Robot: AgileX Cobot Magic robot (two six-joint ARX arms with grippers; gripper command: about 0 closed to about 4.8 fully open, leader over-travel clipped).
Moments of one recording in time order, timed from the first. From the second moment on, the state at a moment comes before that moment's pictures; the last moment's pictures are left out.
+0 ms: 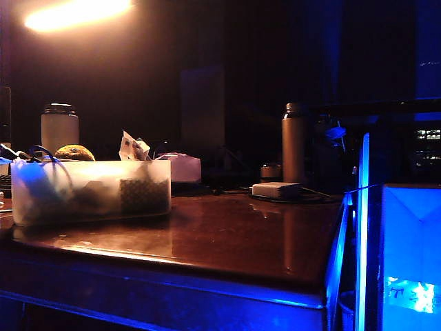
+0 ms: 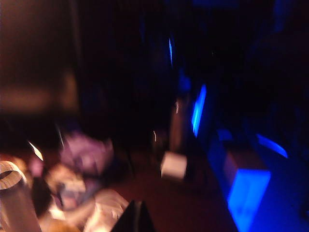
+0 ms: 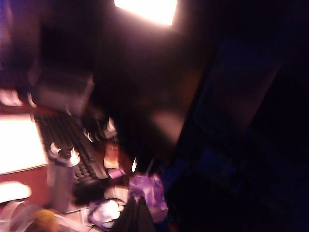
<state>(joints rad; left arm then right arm) -0.06 0.77 1.39 -0.63 0.45 -0.02 0.73 1.44 1.94 -0.46 0.16 -0.27</state>
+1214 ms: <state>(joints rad) -0.06 0.10 0.45 -0.51 0.37 -0.08 0.79 0.30 0.33 -0.11 0.07 -0.09</state>
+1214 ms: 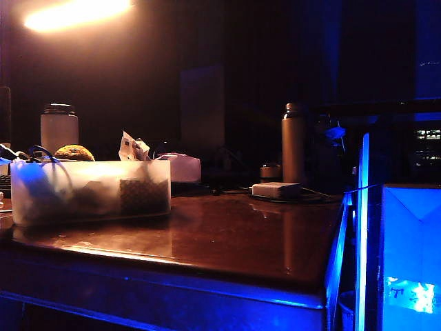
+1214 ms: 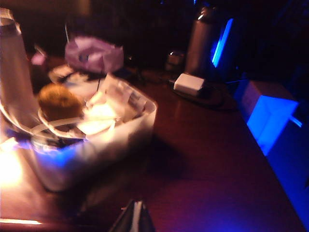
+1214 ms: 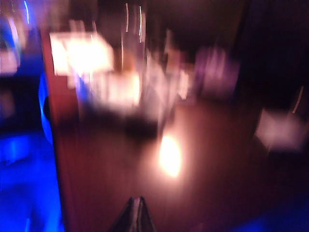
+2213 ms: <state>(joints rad) -0.06 0.10 0.02 -0.16 0.30 -0.08 0.79 0.31 0.05 -0.13 0.18 0.05</state>
